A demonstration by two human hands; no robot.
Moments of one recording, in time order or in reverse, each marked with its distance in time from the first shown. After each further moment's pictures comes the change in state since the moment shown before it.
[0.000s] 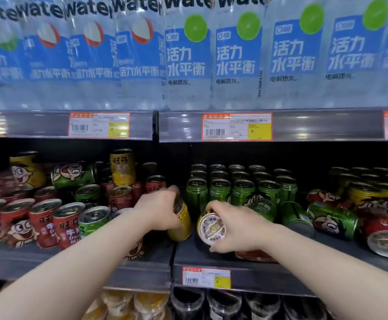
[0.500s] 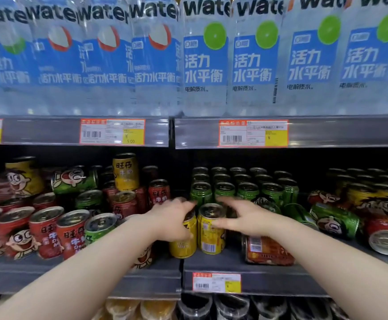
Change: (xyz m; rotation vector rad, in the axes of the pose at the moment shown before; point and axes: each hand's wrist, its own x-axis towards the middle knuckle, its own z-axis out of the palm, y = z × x) left_hand 0.002 -0.005 0.001 0.035 -0.174 0.248; right_hand 0.018 0.008 -0.010 0.376 0.009 0.179
